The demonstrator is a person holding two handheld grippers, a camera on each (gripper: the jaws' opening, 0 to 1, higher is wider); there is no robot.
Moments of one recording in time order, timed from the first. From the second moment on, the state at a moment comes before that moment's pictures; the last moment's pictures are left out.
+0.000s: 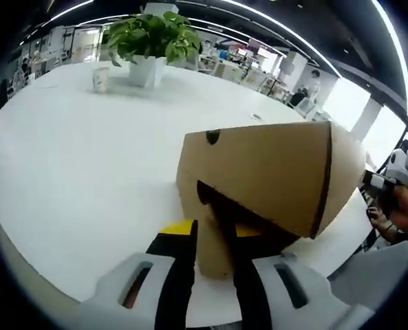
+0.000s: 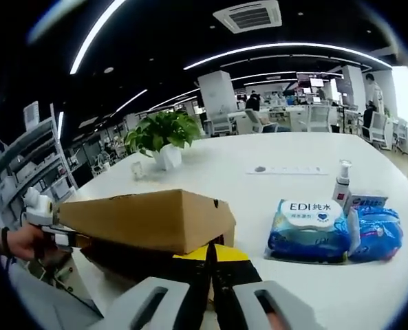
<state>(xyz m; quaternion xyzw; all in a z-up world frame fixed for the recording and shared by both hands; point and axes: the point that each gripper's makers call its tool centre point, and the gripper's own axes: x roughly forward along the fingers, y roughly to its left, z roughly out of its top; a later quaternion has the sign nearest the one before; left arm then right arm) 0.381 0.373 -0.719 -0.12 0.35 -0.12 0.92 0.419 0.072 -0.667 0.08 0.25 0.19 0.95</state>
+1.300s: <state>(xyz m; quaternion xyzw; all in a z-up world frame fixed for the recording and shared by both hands) 0.345 0.387 -0.705 -0.06 0.34 -0.16 0.92 0.395 0.063 -0.694 0.09 0.28 0.20 0.93</state>
